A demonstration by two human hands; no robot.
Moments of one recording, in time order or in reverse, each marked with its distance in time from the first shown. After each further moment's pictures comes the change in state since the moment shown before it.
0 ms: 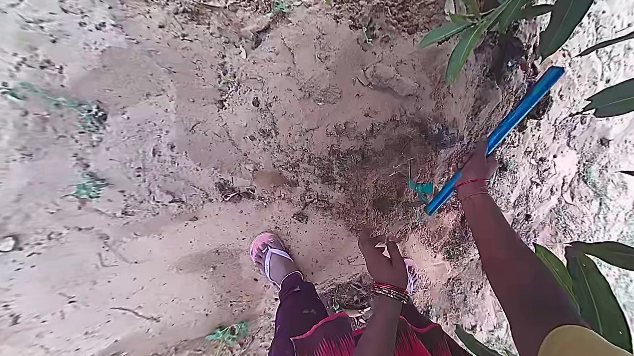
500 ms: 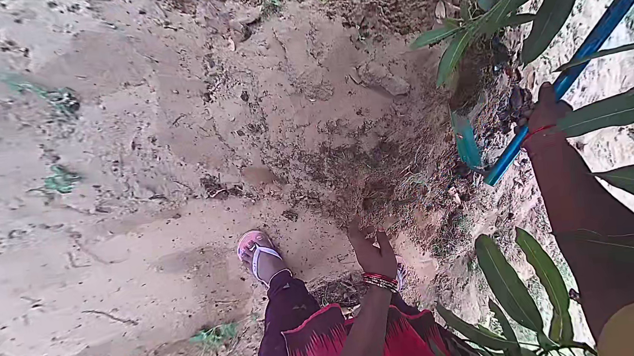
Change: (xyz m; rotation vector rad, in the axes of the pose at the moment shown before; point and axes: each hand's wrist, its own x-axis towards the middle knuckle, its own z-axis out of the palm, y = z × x) left_hand 0.009 0.014 -0.001 -0.051 0.003 -0.063; right_hand 0.091 -0.111 -0.045 -0.336 -0.017 -0.137
